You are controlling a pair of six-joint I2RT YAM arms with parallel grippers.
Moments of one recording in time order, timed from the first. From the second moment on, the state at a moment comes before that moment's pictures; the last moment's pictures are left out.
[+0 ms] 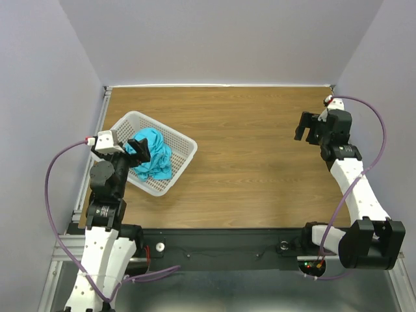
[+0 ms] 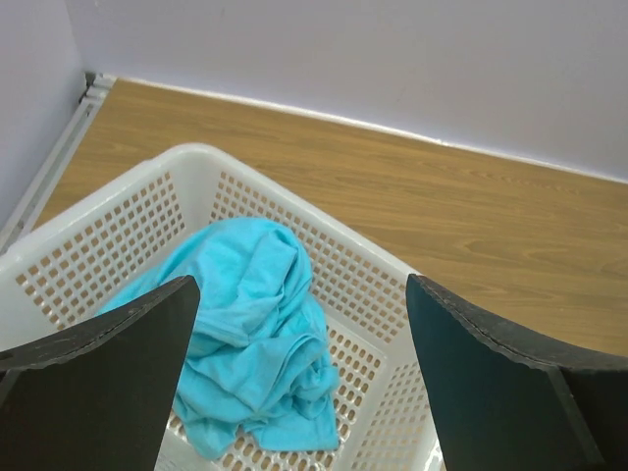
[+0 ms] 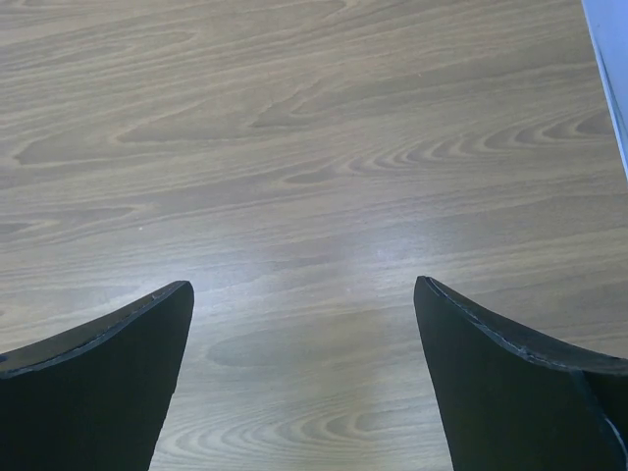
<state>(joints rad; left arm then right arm) -0.10 0.48 0.57 -0.10 -0.07 -0.25 -0.06 1.15 0.93 -0.28 0.03 0.13</state>
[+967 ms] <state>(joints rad) -0.10 1.12 0.85 -0.46 -0.18 -0.60 -0.06 1.10 0.79 -0.39 -0.62 -0.26</state>
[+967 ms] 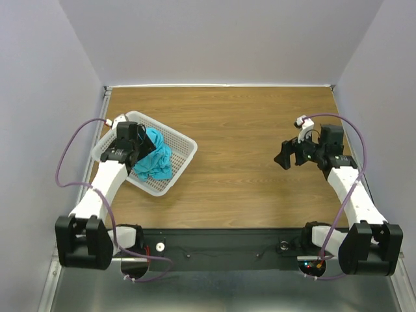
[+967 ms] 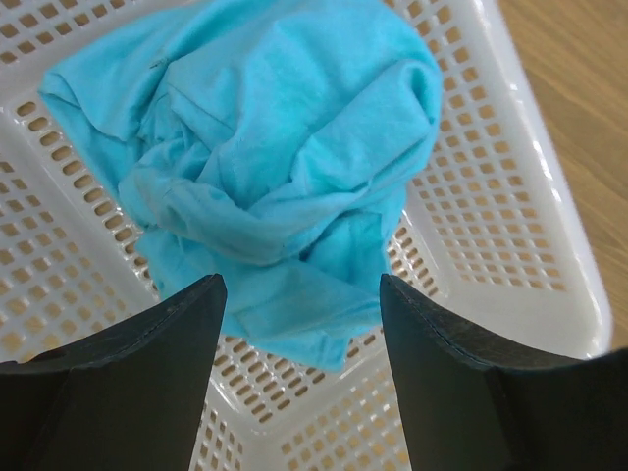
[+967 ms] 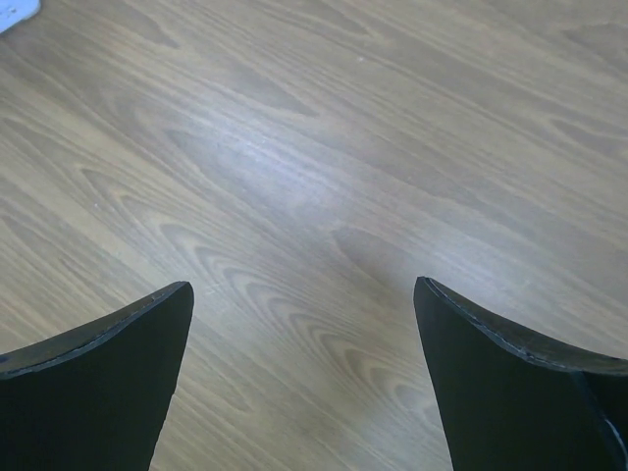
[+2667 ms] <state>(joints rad) -0.48 1.59 2.05 0.27 0.49 -1.04 -0.09 1.10 0.74 -0.33 -0.52 -0.26</state>
